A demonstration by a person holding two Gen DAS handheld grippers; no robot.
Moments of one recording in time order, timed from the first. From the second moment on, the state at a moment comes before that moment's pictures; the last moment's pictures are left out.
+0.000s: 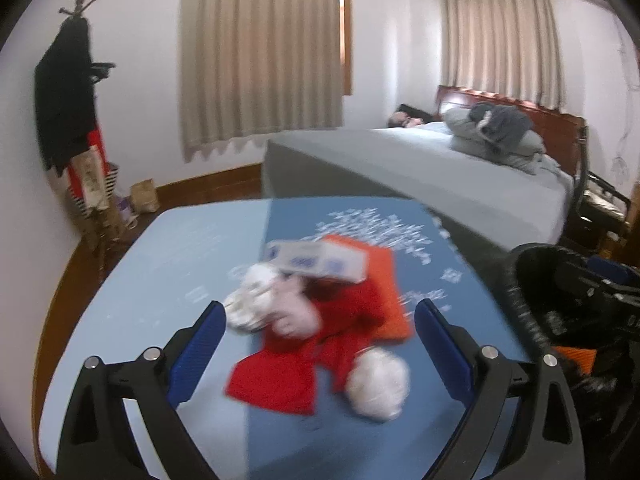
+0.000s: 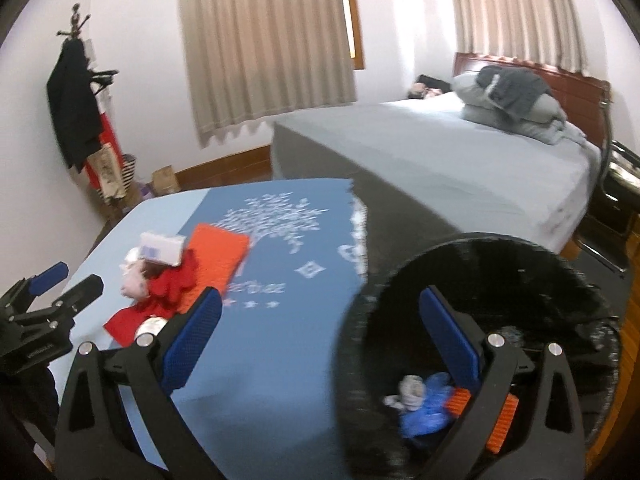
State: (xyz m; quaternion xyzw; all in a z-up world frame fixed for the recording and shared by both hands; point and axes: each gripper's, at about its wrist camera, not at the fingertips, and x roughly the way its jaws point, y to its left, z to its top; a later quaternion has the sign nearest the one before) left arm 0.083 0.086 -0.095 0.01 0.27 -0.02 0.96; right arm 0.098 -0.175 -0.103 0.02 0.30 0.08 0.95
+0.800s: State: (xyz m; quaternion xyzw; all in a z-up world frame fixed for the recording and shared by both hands) left arm 0.062 0.175 -0.130 -0.02 0.29 0.06 0.95; right arm 0.111 -0.047 -0.156 -0.02 0.35 0.18 0.92
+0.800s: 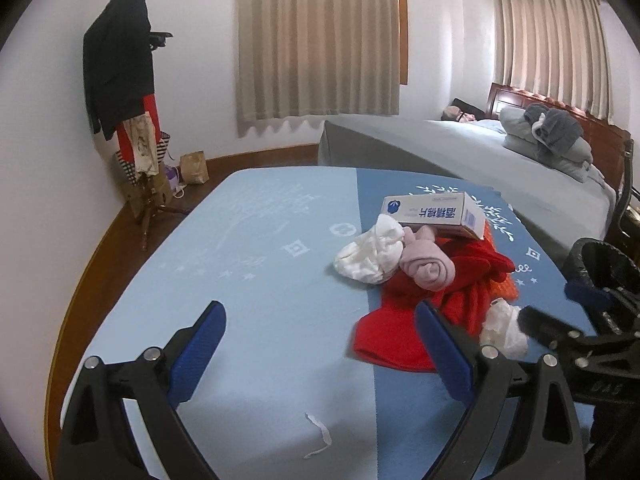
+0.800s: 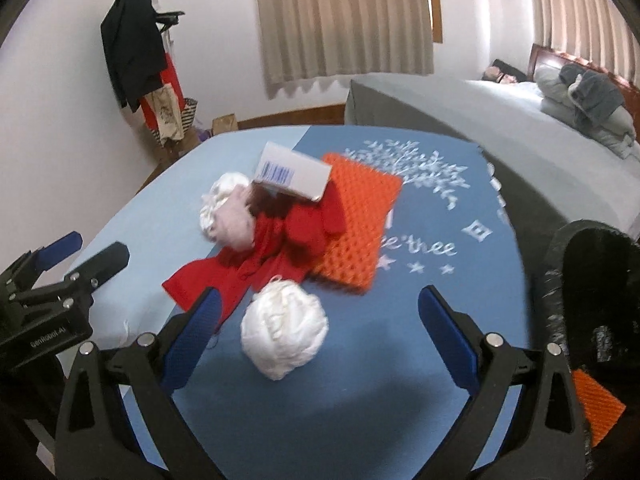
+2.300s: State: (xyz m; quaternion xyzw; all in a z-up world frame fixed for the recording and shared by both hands) left arm 0.148 0.113 -0.142 -0.03 0.32 0.00 0.95; right arm 0.145 -0.110 -0.144 0.00 0.36 0.16 0.92
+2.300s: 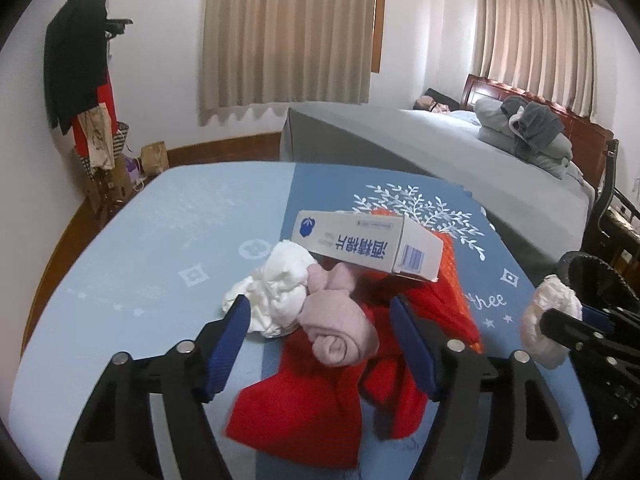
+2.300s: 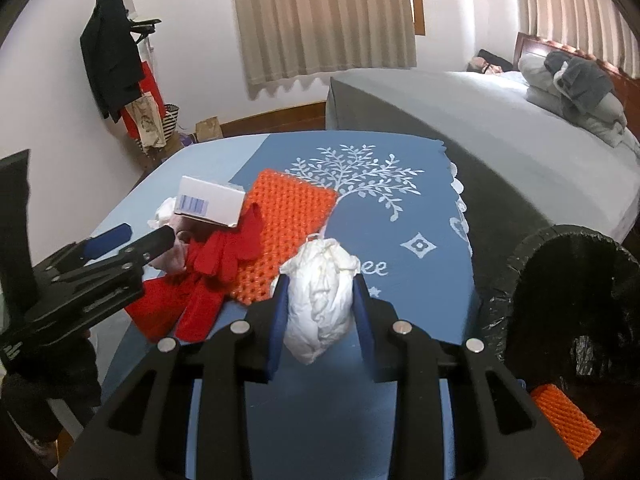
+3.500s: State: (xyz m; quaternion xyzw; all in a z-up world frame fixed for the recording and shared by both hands) left arm 0.094 0.098 -0.080 -0.03 0.28 -0.02 0.96; right arm 0.112 -0.130 -0.090 0.00 0.31 0.17 0.94
